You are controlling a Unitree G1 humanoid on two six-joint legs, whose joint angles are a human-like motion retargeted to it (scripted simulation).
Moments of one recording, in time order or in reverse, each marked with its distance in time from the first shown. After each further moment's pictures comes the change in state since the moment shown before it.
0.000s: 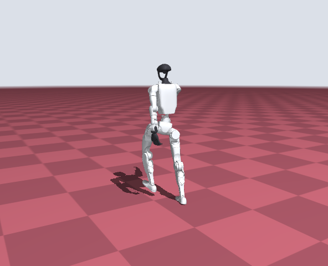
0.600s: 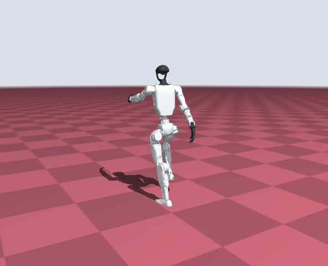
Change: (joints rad) left arm -1.380 0.242 -0.034 -0.366 0.209 0.011 0.240; right arm 1.320 0.111 0.067 0.247 -0.217 0.138 0.447; waist -0.588 0.295 -0.036; left_leg 0.716 0.033 -0.401 -0.717 0.272 -0.134; right_leg -1.011 0.104 -0.332 1.419 -0.213 -0.227
